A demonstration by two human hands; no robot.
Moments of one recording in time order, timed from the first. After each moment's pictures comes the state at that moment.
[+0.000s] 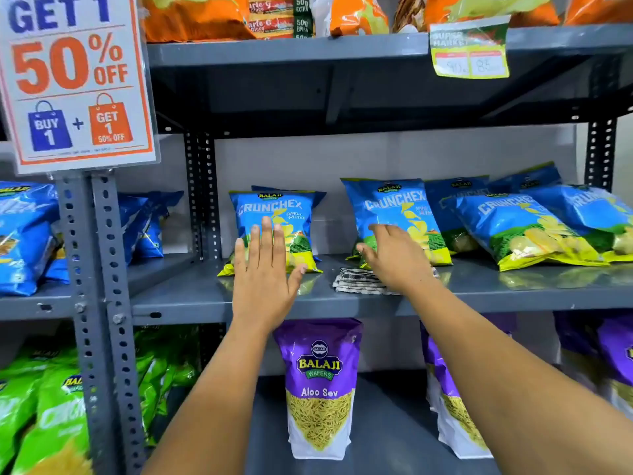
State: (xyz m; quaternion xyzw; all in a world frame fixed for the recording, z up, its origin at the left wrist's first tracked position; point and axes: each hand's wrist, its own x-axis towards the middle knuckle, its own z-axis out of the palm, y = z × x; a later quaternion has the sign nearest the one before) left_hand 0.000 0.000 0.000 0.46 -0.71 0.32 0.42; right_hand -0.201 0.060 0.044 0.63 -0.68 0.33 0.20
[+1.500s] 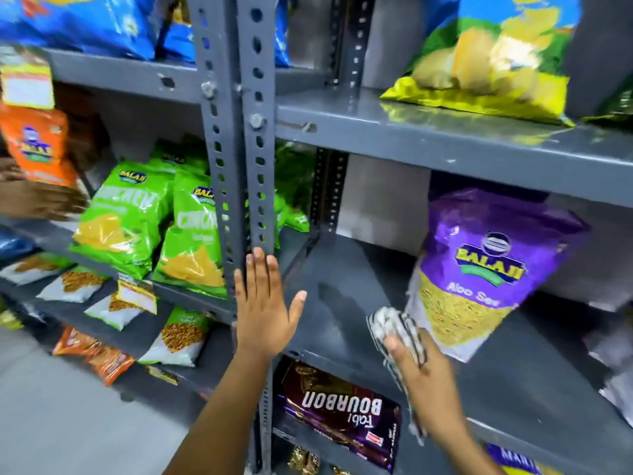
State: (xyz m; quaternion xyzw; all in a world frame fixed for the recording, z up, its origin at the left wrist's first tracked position) left_hand 0.192 -0.037 -0.301 0.64 -0.63 0.24 0.38; right_hand -0.025 0.053 -0.242 0.57 -0.59 0.47 -0.33
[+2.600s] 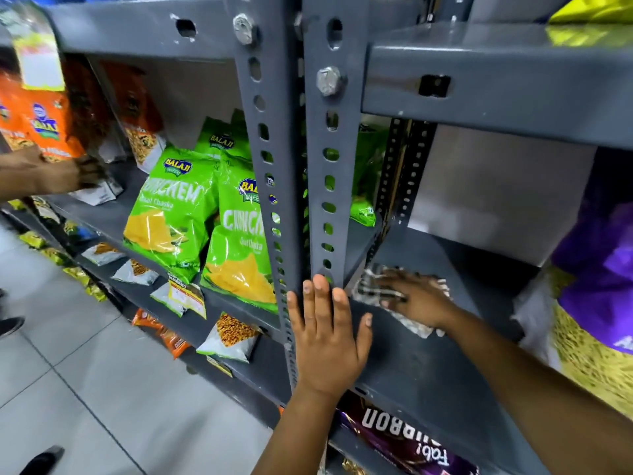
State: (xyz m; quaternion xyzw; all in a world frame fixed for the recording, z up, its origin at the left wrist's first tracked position) left_hand 0.196 -0.068 -0.325 0.58 -0.59 0.34 0.45; right_hand 0.041 -0.196 -0.317 0.87 -0.45 0.06 -0.19
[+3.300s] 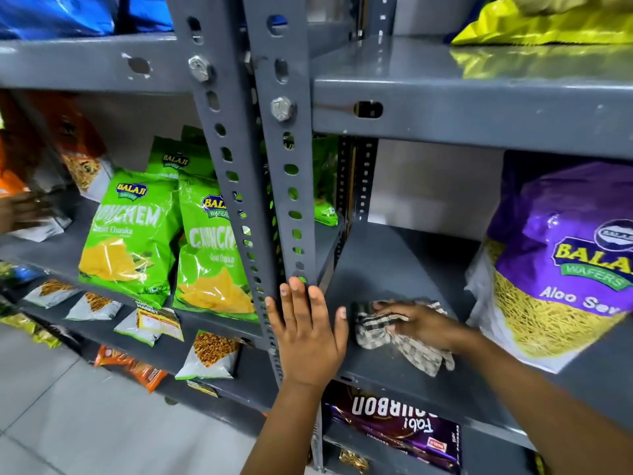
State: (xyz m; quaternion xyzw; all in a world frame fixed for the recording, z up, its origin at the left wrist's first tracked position) left_hand 0.199 -0.067 -0.323 0.56 -0.61 0.33 0.45; right_hand -0.005 -0.127 -0.313 0.77 -0.48 0.09 -0.41
